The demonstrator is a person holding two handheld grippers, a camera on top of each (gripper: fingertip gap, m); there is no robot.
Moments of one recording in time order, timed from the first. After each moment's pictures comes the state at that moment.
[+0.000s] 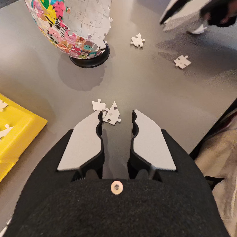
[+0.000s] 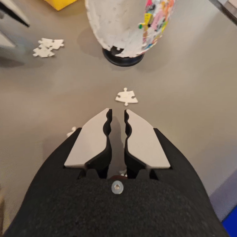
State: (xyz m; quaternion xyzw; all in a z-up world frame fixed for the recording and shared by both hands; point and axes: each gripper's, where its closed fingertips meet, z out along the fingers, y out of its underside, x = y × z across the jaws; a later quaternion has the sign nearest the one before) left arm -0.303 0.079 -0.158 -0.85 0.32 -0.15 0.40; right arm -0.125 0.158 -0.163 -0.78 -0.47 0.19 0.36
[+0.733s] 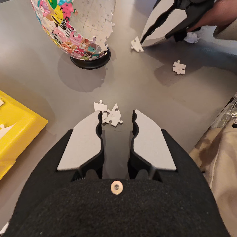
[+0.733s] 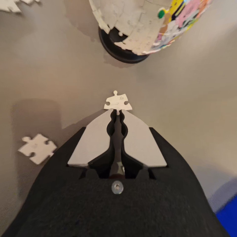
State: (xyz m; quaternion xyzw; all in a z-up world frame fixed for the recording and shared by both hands) left arm -0.306 0.083 -0.155 -0.84 0.31 -0.18 0.40; right arm -0.139 0.190 -0.194 -0.74 -0.58 0.11 0.32
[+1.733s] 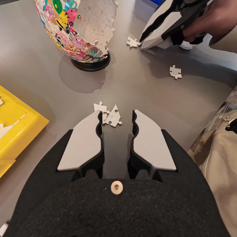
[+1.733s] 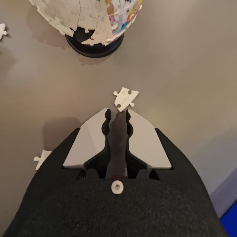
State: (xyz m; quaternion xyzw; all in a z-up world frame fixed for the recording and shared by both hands) left arm -0.306 0.082 -0.150 -0.84 0.30 -0.19 0.41; right arm -0.126 0.198 -0.194 -0.84 -0.44 0.13 0.30
